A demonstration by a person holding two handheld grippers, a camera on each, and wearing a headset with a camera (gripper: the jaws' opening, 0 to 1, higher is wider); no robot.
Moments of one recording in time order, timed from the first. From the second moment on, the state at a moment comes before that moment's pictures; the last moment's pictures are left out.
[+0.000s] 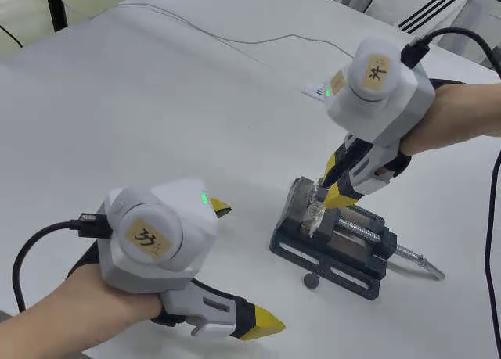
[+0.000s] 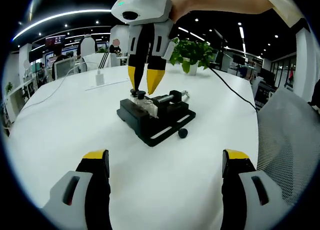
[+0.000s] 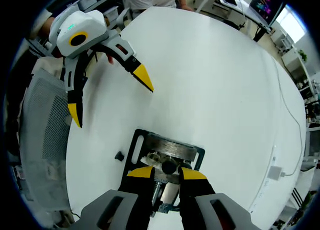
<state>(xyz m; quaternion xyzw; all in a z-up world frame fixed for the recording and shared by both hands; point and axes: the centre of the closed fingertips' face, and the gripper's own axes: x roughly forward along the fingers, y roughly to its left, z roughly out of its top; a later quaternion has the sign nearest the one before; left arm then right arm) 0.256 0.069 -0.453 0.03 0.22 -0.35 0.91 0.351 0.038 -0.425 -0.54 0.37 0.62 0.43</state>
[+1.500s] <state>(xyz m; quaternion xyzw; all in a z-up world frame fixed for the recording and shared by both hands) 0.260 0.067 -0.465 0.01 0.23 -0.36 0.91 0.349 0.043 -0.429 -0.52 0.36 0.62 0.46</state>
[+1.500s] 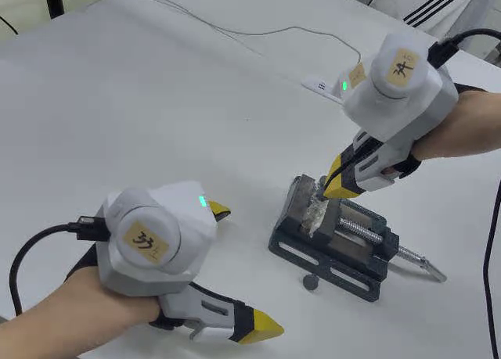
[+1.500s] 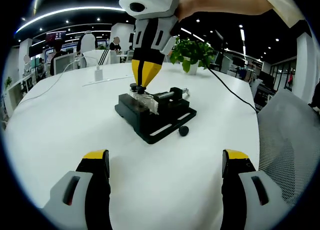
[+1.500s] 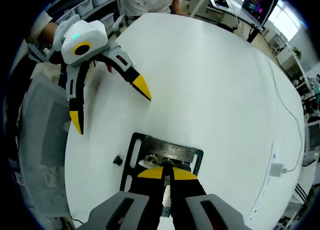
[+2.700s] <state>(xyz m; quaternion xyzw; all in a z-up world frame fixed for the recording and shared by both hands) 0.266 0.067 -0.469 0.01 0.23 -0.35 0.91 0.355 0.044 -0.435 -0.54 0.39 0.61 0.43</state>
